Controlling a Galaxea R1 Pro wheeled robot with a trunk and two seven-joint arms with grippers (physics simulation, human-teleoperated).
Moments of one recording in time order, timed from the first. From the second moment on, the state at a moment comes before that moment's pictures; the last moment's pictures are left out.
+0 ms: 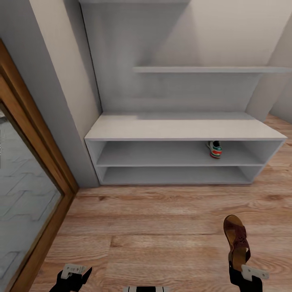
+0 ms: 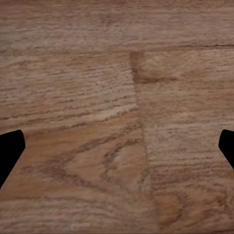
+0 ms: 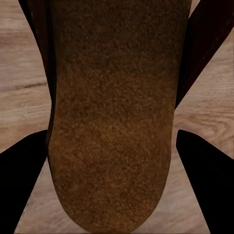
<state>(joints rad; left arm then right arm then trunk) -0.27 0.10 0.41 -0.51 -0.25 -0.25 -0.47 -0.36 -0.14 -0.48 -0.27 0.24 -0.52 -0.10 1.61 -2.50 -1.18</state>
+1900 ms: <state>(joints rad) -0.27 0.09 0.40 -0.52 -0.25 -0.26 -0.48 -0.36 -0.14 -0.48 -0.27 0.24 -0.52 -0.10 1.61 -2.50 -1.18</state>
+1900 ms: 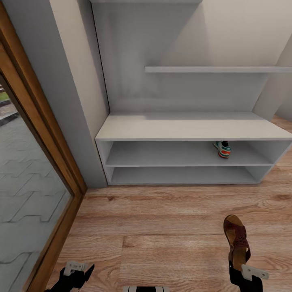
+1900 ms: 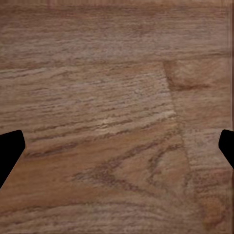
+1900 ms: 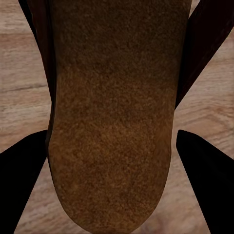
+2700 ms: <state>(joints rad) -0.34 0.01 0.31 -0.54 -0.25 -0.25 -0.59 -0.45 0.07 -0.31 -0.65 0.24 0.07 -0.11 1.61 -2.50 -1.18</state>
